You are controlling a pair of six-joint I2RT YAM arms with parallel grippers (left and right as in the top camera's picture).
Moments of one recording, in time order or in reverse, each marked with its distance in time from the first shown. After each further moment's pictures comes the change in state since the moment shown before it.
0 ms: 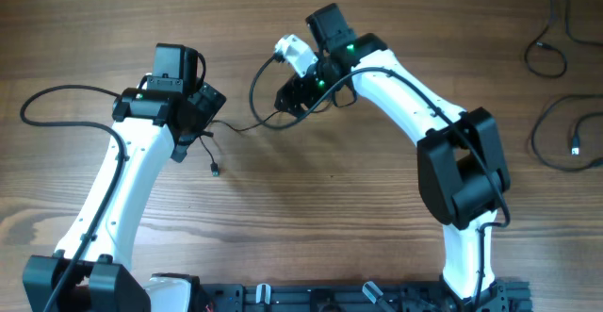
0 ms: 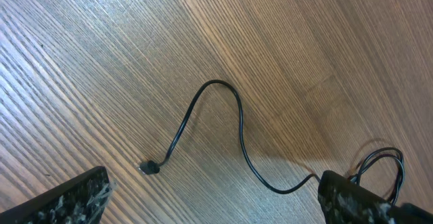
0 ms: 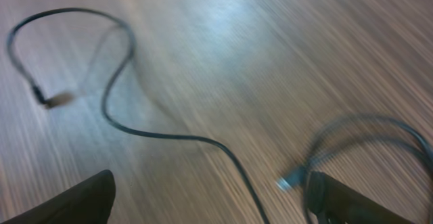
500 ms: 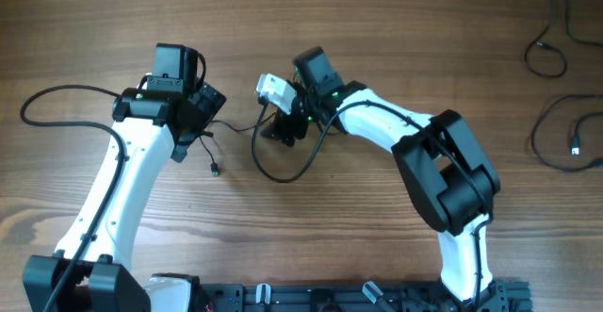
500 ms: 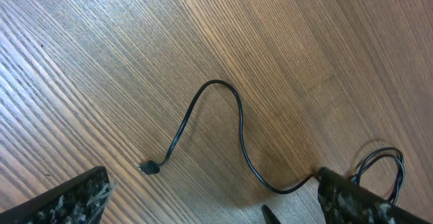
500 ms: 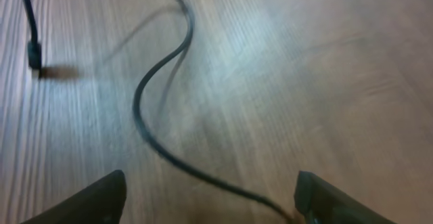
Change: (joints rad) left arm 0.000 0.000 0.000 0.000 0.000 0.000; right arm 0.079 0.000 -0.325 0.480 -0.072 -0.147
